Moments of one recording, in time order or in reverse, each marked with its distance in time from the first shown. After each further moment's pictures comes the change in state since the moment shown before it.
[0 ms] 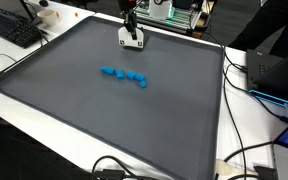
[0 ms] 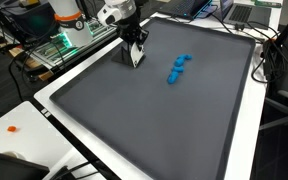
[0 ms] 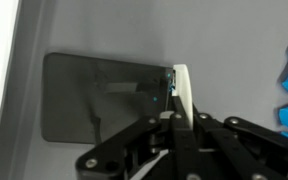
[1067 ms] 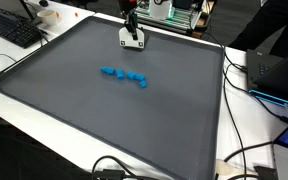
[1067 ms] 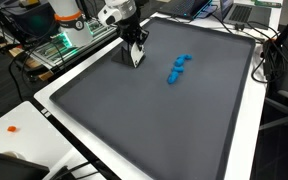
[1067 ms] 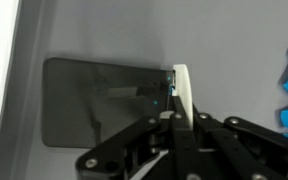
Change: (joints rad) arm 0.000 0.004 0.006 0.000 0.020 0.000 0.000
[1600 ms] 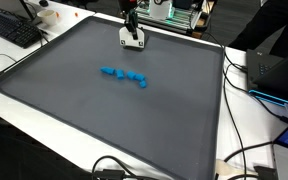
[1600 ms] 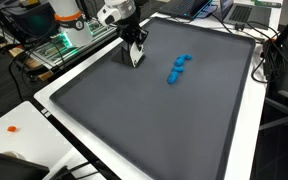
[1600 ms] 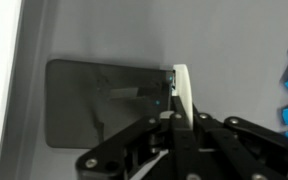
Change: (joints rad) arm -0.001 -0.009 0.000 -0.009 -0.004 0.000 0.017
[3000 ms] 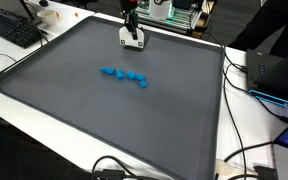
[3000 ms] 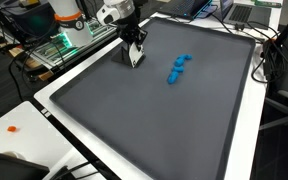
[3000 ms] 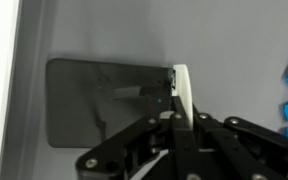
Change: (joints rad) arm 0.001 -0.005 0.009 -0.019 0.001 0.038 0.015
